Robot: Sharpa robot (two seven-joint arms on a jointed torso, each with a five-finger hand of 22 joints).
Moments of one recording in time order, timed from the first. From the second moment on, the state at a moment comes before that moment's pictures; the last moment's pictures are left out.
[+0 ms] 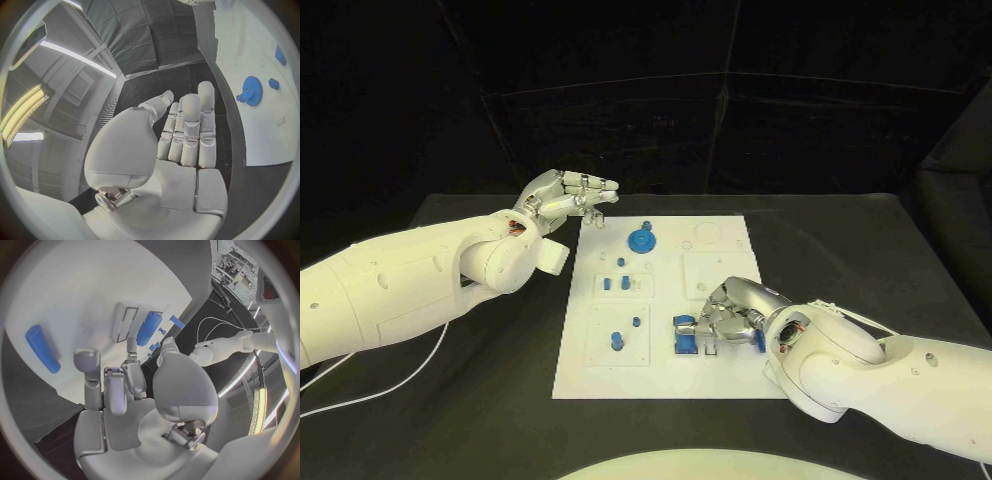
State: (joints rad) left arm 1.23 -0.80 -0.10 1.36 -0.11 -0.19 0.38; left_hand 1.32 -0.11 0.43 -0.04 0.05 1.04 0.18 0.11 0.07 1.12 0.10 0.26 0.08 1.25 0.01 1.03 0.49 0.17 1.18 0.11 0.64 0.69; right arm 1.00 -0.91 -0.07 1.88 -1.40 -0.47 -0.58; right_hand 1.07 -0.11 -0.18 0.30 0.10 1.08 0.05 0.36 0.33 1.44 -0.02 1.29 1.28 1.46 -0.08 1.52 1.31 0.14 1.28 0.03 1.21 0.82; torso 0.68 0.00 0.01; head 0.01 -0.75
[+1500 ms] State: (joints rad) left arm 1.23 -0.80 -0.10 1.36 -0.11 -0.19 0.38; left_hand 1.32 -0.11 0.43 -0.04 0.05 1.03 0.18 0.11 0.07 1.12 0.10 0.26 0.08 1.25 0.01 1.03 0.48 0.17 1.18 0.11 0.64 0.69; right arm 1.00 -1.15 -0.07 1.91 -1.52 -0.33 -0.54; right_hand 1.28 -0.05 -0.18 0.27 0.25 1.06 0.07 0.30 0.34 1.44 0.00 1.27 1.31 1.47 -0.07 1.52 1.31 0.14 1.27 0.04 1.21 0.84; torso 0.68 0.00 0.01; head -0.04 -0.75
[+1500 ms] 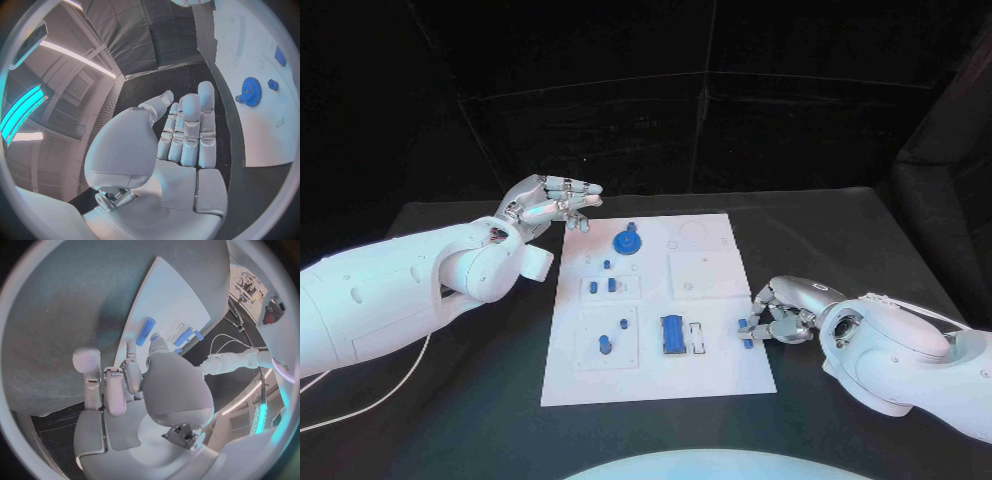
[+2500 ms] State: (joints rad) left arm 1.23 -0.80 -0.10 1.36 -0.11 -0.18 0.38; left_hand 1.32 -0.11 0.43 -0.05 0.05 1.03 0.18 0.11 0.07 1.12 0.10 0.26 0.08 1.25 0.01 1.03 0.48 0.17 1.18 0.11 0.64 0.69; right arm 1.00 -1.06 -0.06 1.90 -1.71 -0.22 -0.59; right_hand 1.43 -0.04 -0.13 0.16 0.25 1.08 0.06 0.28 0.34 1.44 -0.01 1.27 1.35 1.46 -0.08 1.52 1.31 0.14 1.28 0.03 1.22 0.86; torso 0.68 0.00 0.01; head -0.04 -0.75
